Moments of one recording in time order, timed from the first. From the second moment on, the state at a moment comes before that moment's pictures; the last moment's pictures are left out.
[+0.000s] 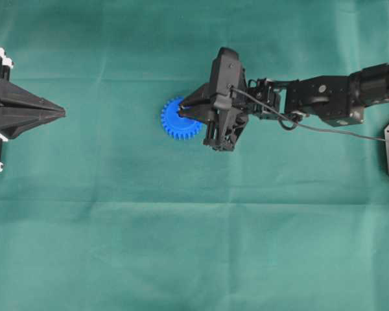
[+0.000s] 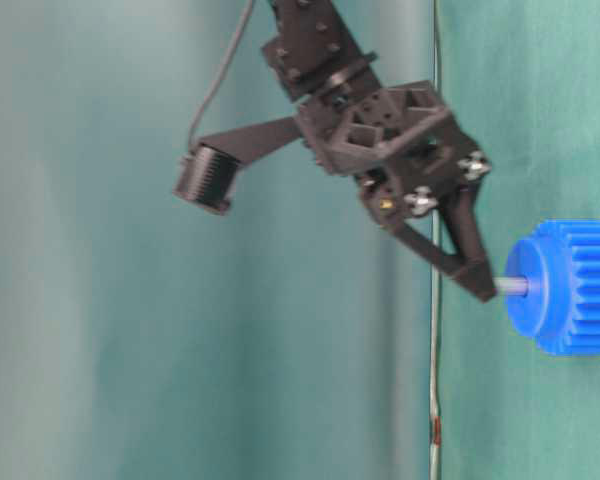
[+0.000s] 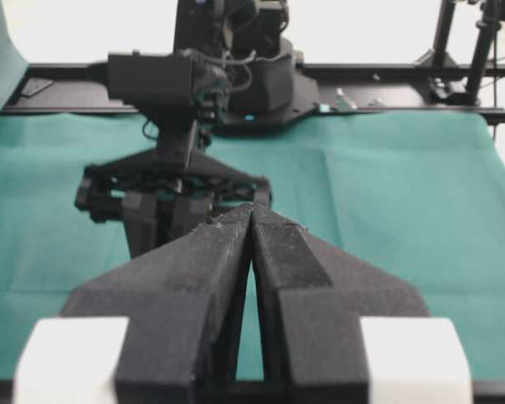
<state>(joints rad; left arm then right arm) 0.00 -0.96 1.18 0.02 -0.20 0.00 -0.13 0.21 0.66 0.04 -0.33 0.00</state>
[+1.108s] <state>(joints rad) 0.00 -0.96 1.18 0.02 -0.20 0.00 -0.12 0.24 0.64 0.04 -0.33 0.00</state>
